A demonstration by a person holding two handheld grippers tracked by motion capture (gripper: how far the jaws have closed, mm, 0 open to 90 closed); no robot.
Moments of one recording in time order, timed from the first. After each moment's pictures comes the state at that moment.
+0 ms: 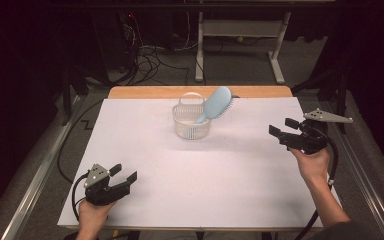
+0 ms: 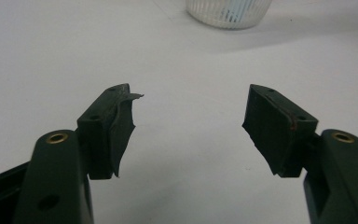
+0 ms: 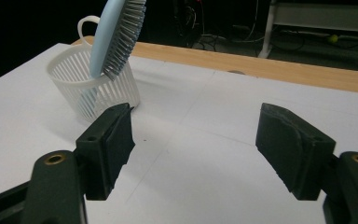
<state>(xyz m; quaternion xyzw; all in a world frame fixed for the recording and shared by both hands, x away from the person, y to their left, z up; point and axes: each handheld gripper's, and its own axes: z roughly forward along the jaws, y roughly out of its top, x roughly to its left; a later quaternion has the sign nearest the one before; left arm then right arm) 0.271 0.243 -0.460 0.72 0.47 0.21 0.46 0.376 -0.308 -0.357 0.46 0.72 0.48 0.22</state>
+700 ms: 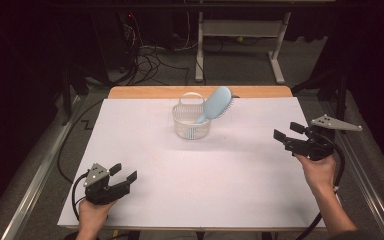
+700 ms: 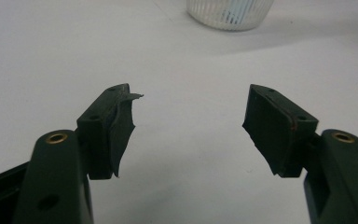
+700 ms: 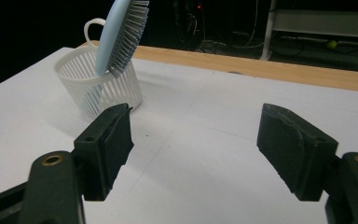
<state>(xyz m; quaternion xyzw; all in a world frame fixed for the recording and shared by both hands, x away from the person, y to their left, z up) 0.273 0.244 -0.460 0.72 0.48 0.20 0.46 0.359 -0.319 -0.360 0.45 0.71 0.49 0.23</state>
